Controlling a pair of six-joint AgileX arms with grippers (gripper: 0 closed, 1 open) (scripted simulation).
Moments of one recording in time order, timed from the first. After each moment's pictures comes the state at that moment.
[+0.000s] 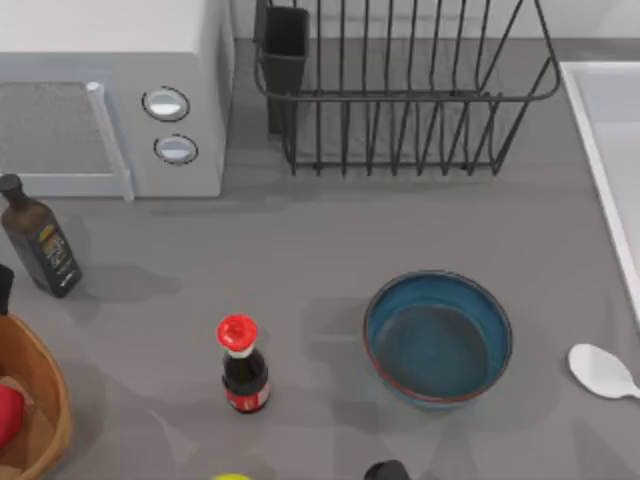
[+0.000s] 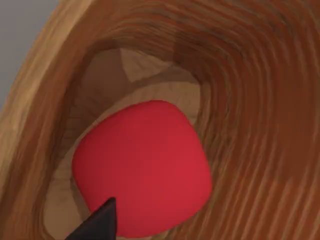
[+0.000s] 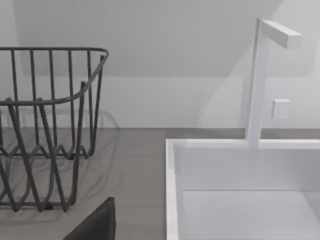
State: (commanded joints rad) left arm 0.07 0.96 0.60 -0.78 0.08 -1.05; right arm 0.00 0.00 0.00 0.00 0.00 0.00
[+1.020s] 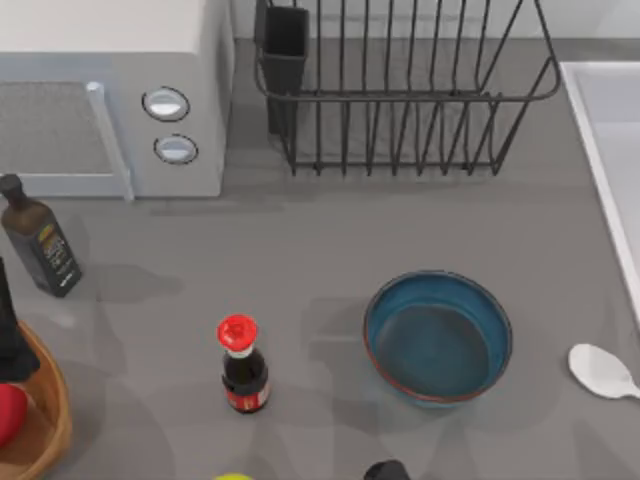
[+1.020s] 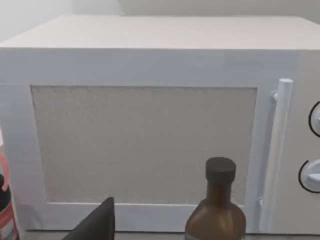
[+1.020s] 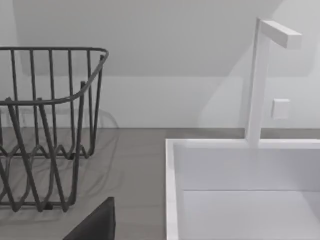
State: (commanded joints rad) left arm 0.00 0.00 0.00 0.00 0.00 0.00; right arm 0.00 0.00 0.00 0.00 0.00 0.00
